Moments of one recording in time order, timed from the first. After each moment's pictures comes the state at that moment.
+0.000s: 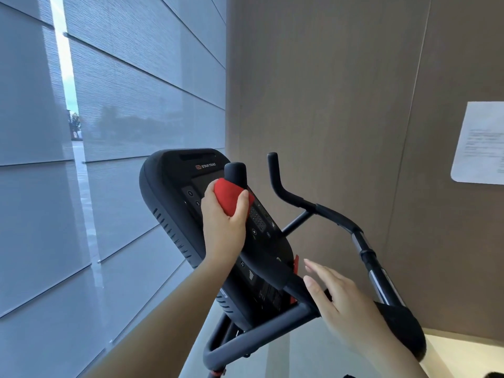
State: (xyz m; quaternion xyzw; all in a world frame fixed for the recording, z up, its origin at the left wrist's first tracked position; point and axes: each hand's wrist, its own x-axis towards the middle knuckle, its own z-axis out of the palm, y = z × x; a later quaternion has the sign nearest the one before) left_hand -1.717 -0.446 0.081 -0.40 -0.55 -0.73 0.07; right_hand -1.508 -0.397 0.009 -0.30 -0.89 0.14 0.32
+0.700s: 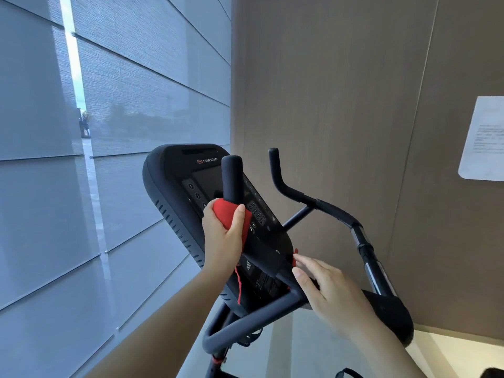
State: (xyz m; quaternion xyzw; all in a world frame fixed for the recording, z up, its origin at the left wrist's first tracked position) left_hand -1.702 -0.457 0.047 -0.36 -0.59 -0.72 -0.01; right_hand -1.505 -0.400 0.011 -0.28 -0.90 0.12 0.31
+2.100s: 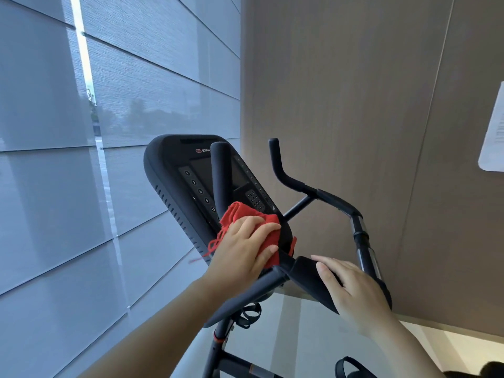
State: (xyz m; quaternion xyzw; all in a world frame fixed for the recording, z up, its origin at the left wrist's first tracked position) left_hand -1.648 -0.485 0.023 -0.67 -0.63 -0.31 0.25; right_hand -1.444 -0.380 -0.012 -0.29 -0.88 0.16 0.36
